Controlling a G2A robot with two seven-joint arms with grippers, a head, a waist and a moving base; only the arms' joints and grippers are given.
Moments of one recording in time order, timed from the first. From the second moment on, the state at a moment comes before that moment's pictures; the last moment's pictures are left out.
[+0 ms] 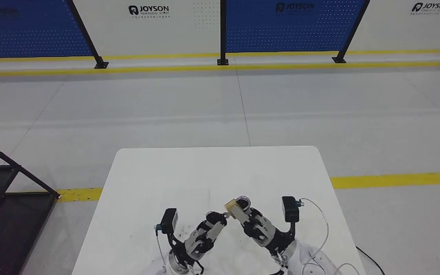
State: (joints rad) left arm 1.70 -1.17 -0.93 -1.50 0.87 -1.01 0.71; right arm -1.81 -1.18 1.11 -1.82 -0.57 -0.77 -0.06
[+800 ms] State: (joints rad) left arm 1.66 -1.13 -0.88 -1.53 0.67 -1.01 0.55; right arm -1.82 -1.17 1.11 -1.82 -0.58 -0.77 -0.08
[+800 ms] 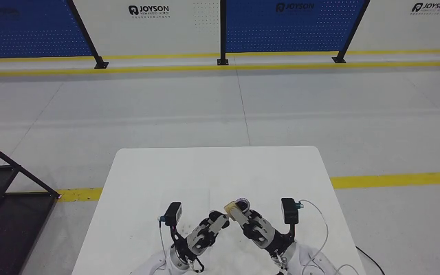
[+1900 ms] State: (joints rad) left arm 1.71 -1.15 -0.92 -1.56 0.97 -0.85 0.74; right arm -1.81 -1.17 1.10 -1.83 -0.57 -0.76 -0.07
